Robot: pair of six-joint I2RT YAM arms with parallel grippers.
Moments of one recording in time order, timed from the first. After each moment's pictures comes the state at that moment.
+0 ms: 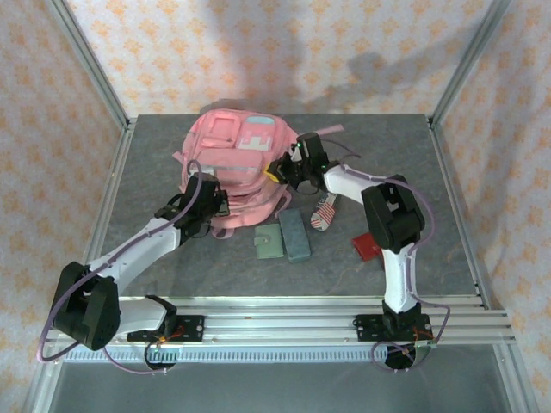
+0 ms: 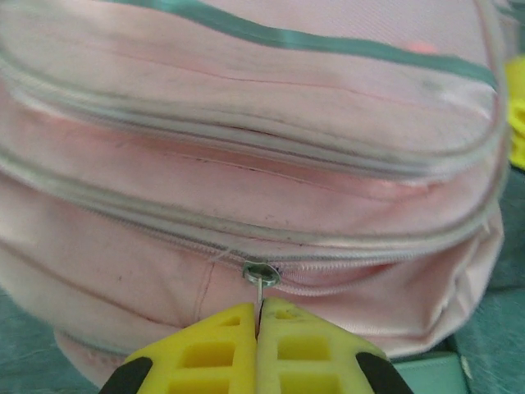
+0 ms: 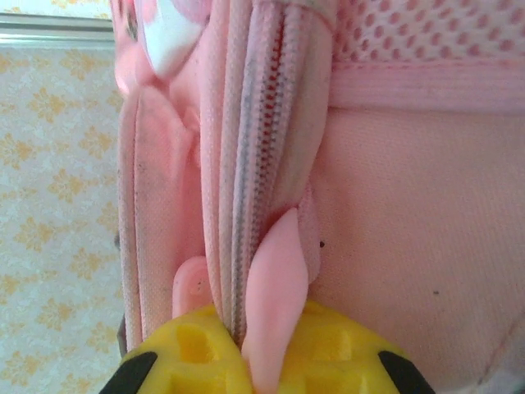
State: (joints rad) left arm -0.40 1.26 0.78 -0.29 -0.15 -0.53; right arm 0.46 2.09 1.47 -0.02 -0.58 1.10
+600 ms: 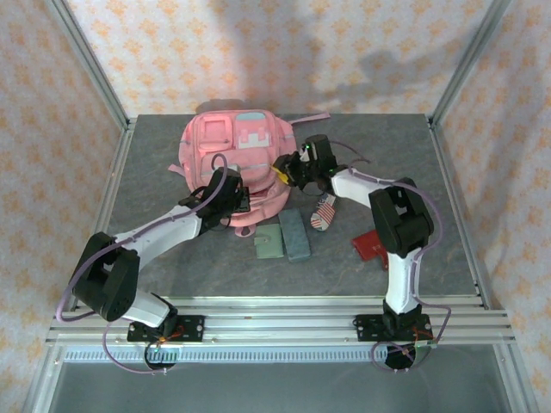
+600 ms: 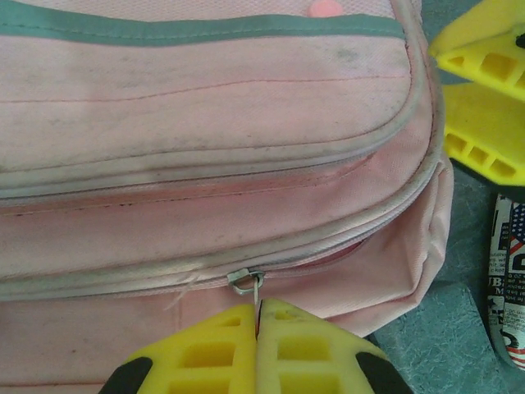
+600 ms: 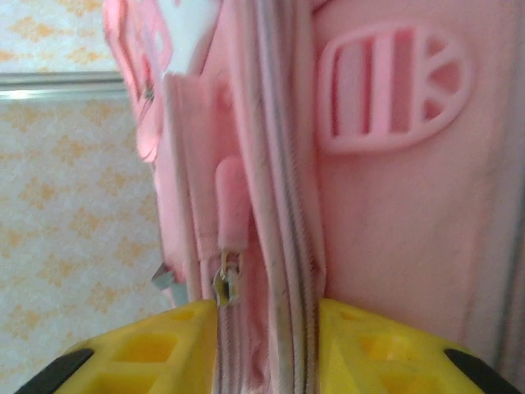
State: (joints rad) left arm -0.48 1.46 0.89 -0.21 -0.11 -0.57; right arm 0.46 2.00 1.31 0.10 -0.53 1.20
